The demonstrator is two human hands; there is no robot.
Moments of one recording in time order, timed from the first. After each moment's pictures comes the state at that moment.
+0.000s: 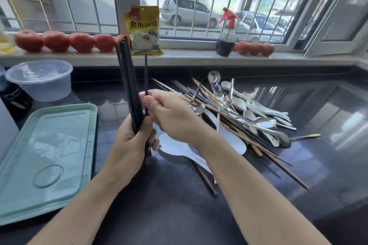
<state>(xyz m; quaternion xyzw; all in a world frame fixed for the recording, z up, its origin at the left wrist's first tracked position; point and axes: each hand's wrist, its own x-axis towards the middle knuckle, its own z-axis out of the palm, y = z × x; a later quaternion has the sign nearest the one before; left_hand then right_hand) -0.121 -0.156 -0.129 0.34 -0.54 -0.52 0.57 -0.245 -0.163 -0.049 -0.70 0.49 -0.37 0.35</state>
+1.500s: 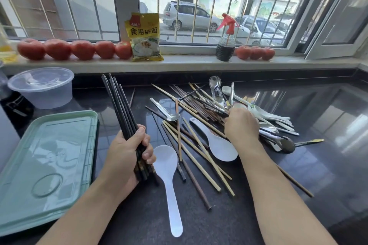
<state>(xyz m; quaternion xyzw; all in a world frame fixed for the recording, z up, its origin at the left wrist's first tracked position) -0.123 -0.164 -0.135 0.34 -0.33 -0.67 0.57 -0.397 -0.200 -0.120 -0.52 0.83 -0.17 -0.10</state>
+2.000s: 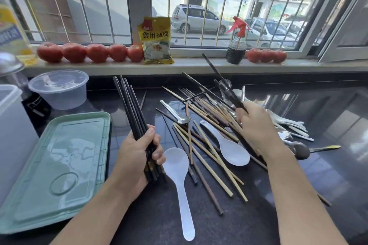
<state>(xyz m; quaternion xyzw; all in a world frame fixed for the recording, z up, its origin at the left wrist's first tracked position) -0.117 -0.165 -0.131 0.33 -0.32 -0.68 0.57 -0.389 -0.172 -0.084 -0.59 0.72 -0.36 0.06</state>
